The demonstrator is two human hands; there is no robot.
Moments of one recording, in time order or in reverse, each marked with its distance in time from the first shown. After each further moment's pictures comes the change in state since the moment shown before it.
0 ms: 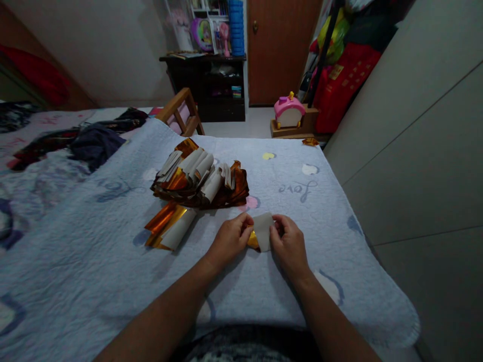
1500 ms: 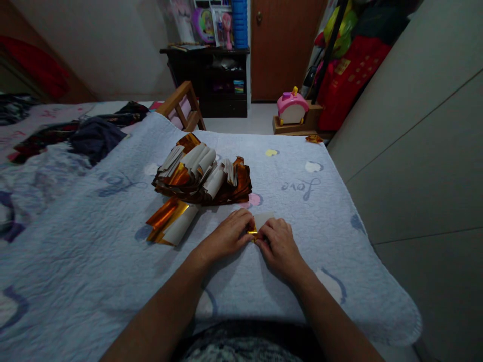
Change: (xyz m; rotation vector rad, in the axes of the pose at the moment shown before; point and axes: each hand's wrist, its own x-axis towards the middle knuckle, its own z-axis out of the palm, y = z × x) left_hand 0.002 -0.012 -0.022 0.157 -0.235 0.259; right_hand -0.010 -0.009 0.002 -0.348 -0.401 -0.313
